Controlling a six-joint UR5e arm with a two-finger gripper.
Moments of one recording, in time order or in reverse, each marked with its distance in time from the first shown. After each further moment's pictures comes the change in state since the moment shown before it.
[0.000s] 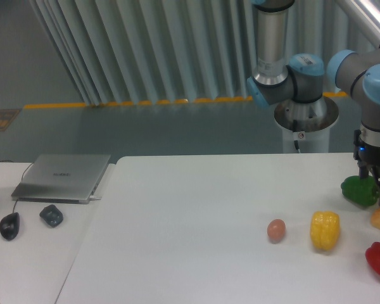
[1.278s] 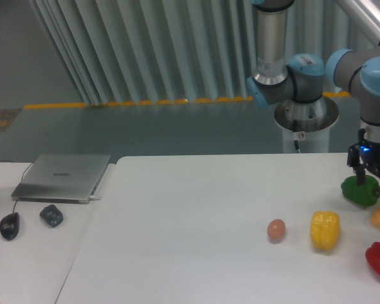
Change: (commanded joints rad) arm -0.005 -0.002 0.002 0.118 -0.057 -0.330
